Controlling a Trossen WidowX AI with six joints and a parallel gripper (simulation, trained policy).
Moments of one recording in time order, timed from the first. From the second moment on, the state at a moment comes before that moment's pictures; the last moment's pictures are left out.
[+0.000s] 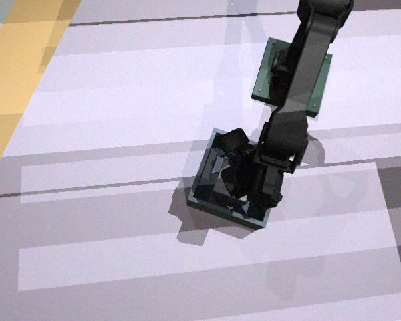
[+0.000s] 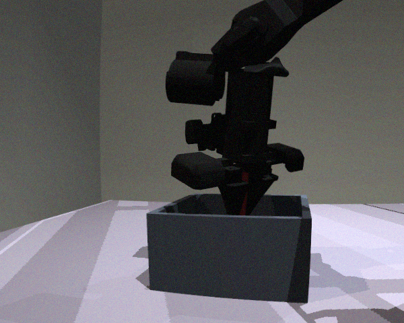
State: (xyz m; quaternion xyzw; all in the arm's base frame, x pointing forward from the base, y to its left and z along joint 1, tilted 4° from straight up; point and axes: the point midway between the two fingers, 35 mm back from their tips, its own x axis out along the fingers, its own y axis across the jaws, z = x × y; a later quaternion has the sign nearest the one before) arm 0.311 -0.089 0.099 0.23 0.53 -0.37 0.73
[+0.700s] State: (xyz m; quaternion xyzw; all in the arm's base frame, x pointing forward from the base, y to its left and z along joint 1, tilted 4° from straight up) arm 0.339 -0.100 0.106 0.23 0.56 -0.32 0.73
